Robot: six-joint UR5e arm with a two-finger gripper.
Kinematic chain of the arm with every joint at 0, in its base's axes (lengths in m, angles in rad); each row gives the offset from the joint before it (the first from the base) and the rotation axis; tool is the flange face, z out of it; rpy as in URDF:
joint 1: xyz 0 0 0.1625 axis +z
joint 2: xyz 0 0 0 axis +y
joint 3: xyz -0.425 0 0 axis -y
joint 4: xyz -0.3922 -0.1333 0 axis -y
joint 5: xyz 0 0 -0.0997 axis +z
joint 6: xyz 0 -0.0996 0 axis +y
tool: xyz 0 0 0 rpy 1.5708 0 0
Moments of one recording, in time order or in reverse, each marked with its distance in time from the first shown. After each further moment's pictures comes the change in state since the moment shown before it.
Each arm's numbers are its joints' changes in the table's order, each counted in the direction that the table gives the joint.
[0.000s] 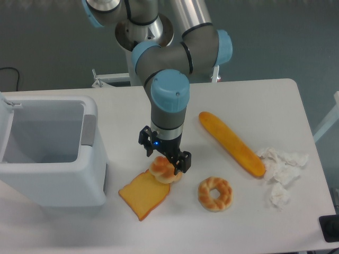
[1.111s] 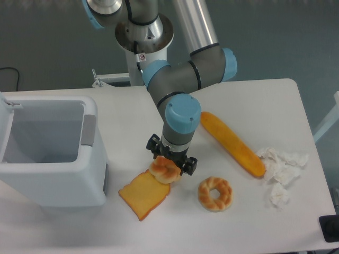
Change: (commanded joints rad) arm 0.035 0.080 -0.035 -0.002 -0.009 0.051
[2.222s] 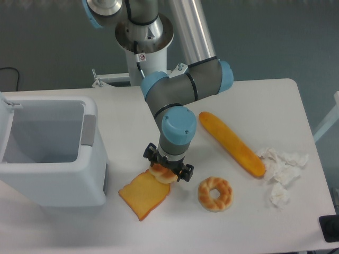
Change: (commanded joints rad) arm -0.031 0.048 0.020 0.040 0.002 0.045
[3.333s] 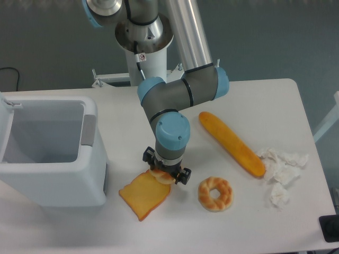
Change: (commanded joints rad) arm -0.017 0.020 0.002 0.031 -0.044 0.005
